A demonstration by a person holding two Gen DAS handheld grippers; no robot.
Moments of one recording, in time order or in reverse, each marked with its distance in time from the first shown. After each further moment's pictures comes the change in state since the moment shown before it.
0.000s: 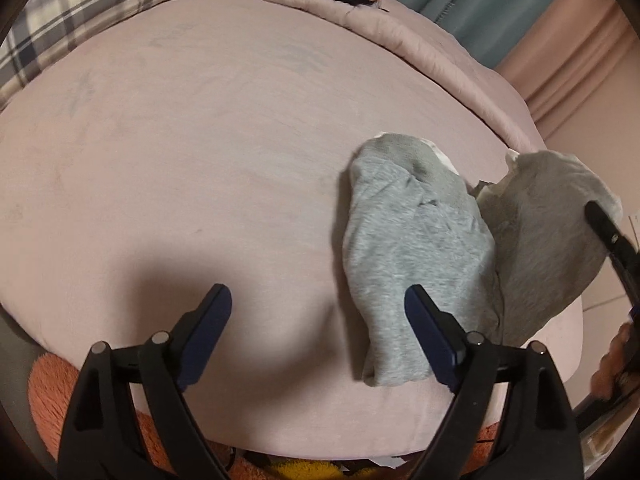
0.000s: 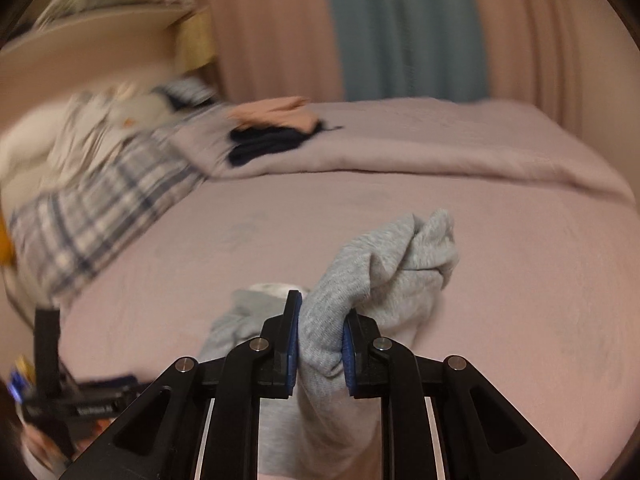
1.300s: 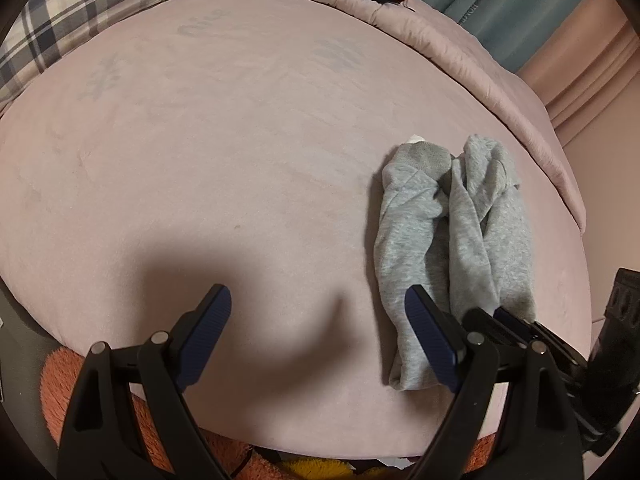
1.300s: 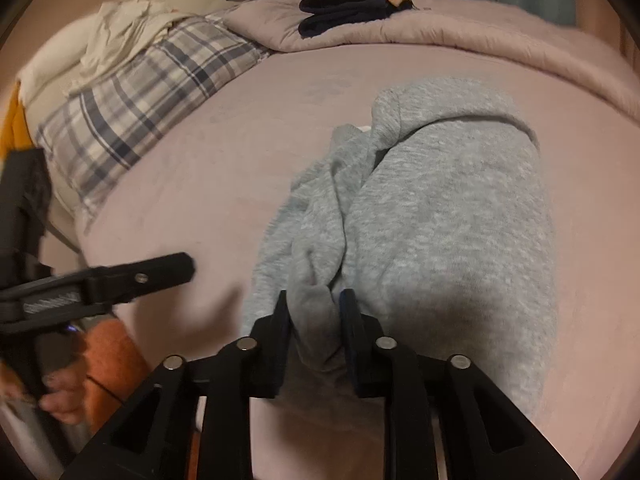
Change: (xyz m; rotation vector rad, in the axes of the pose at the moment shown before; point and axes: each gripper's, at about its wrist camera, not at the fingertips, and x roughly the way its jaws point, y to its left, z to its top) left arm -0.009 0.020 -0.002 -0.021 0.013 0.057; right arm 0.065 0.046 -0.066 0.062 0.366 0.264
